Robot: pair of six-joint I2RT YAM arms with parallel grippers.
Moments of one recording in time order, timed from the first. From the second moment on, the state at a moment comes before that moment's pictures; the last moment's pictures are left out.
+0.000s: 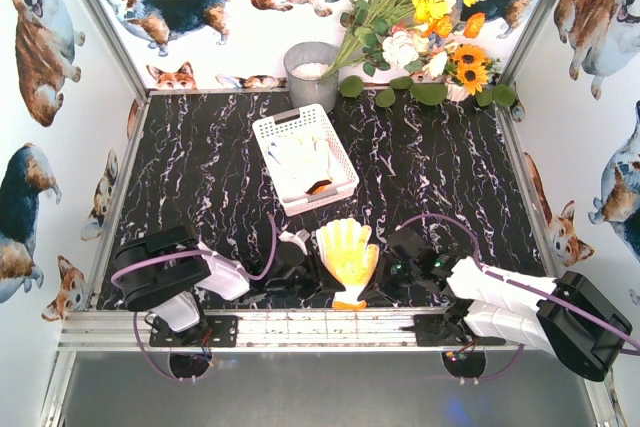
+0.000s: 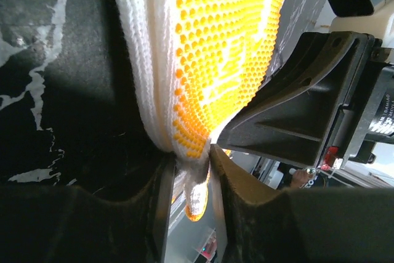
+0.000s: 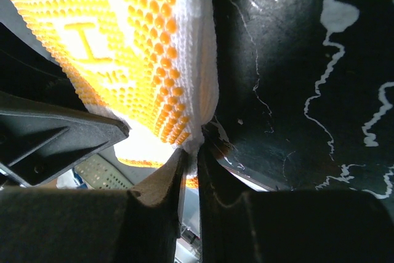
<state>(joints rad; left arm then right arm) -1.09 1.60 0.29 0.72 0.17 -1.51 0.77 1.03 0.25 -0.22 -0.39 1.23</state>
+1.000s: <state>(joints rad) -1.09 1.51 0.28 0.68 0.15 -1.58 0.77 0.85 0.15 -0.06 -0.24 1.43</state>
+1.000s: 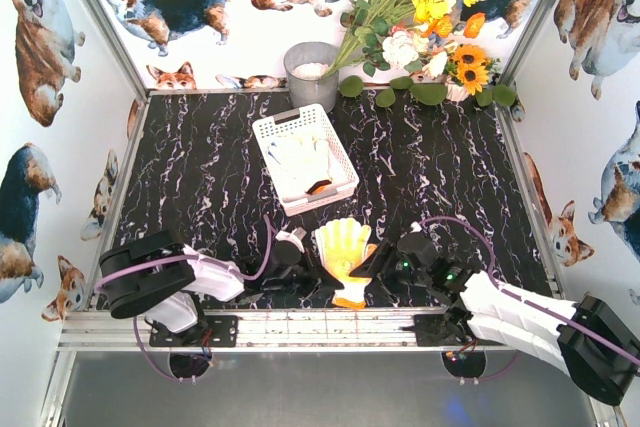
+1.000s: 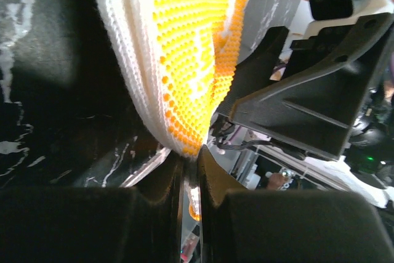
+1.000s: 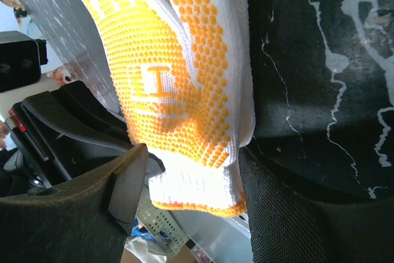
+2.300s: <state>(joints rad) -1.09 1.39 0.26 0.74 0.08 -1.73 0.77 1.14 0.14 0.36 -0.20 1.60</state>
